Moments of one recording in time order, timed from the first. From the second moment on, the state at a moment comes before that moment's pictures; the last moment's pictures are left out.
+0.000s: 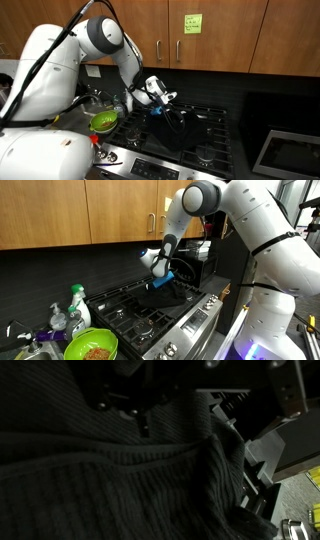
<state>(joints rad) 0.27 0.68 -0.41 -1.96 -0.63 2.37 1.07</state>
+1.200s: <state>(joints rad) 0.17 0.69 -0.37 -1.96 -0.64 2.39 1.09</state>
